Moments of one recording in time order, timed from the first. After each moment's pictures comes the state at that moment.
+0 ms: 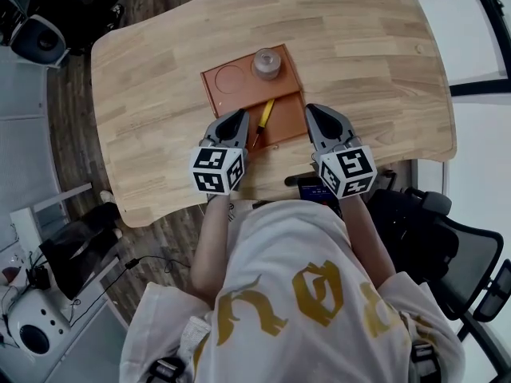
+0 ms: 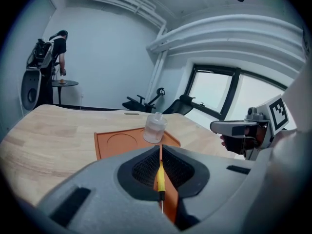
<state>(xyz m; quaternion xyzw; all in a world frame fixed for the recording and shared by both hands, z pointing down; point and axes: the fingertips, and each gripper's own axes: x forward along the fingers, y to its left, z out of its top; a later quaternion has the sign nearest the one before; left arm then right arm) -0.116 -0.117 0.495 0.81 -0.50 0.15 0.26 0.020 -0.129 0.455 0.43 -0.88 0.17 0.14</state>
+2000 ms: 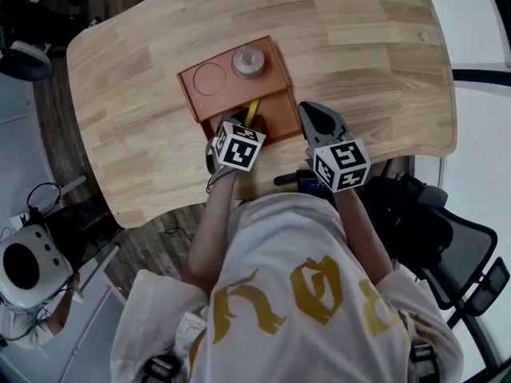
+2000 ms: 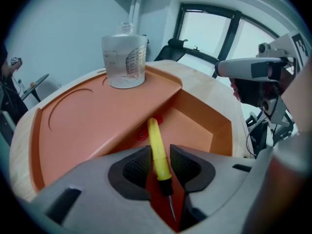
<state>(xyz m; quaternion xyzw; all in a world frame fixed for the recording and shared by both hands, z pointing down) -0.059 -0.123 0.635 0.77 -0.37 0.43 0.30 0.044 -0.154 0.526 0.42 -0.86 0.25 0.17</state>
